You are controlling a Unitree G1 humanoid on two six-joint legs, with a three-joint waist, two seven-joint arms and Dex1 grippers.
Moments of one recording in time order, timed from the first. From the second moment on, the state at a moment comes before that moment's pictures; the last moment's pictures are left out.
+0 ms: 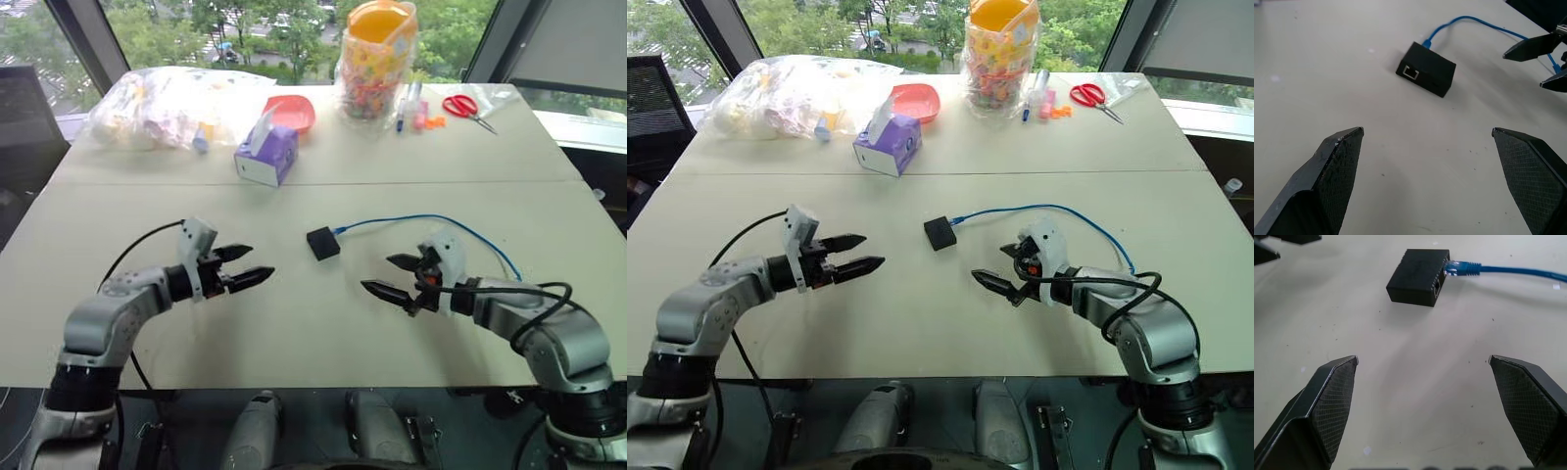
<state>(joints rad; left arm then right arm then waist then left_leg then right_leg) -0.29 0.63 0.07 -0.13 -0.60 0.71 -0.87 -0.22 -0.64 -0.06 -0.45 0.57 0.98 0.64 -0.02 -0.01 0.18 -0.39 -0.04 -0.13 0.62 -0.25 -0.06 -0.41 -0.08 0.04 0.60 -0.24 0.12</state>
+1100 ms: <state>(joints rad) -0.33 0.63 0.06 -0.15 -0.60 0.72 -0.91 -0.86 -0.66 0.35 0.23 0.14 0.50 0.91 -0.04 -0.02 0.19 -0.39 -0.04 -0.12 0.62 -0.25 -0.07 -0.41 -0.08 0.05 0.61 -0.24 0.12</state>
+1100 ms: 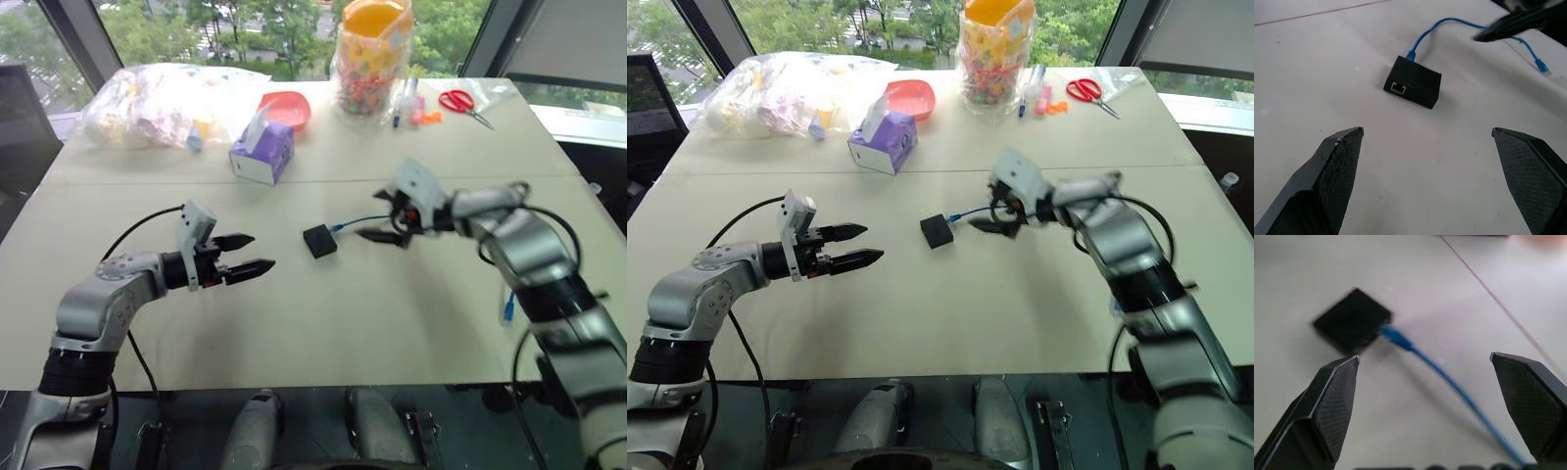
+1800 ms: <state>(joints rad) -0.23 0.63 0.14 -0.26 -0.60 0.71 -0.80 -1.19 -0.29 0.36 1.16 -0.10 0.16 1.06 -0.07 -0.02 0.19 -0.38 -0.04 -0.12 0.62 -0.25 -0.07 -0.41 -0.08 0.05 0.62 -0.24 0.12</state>
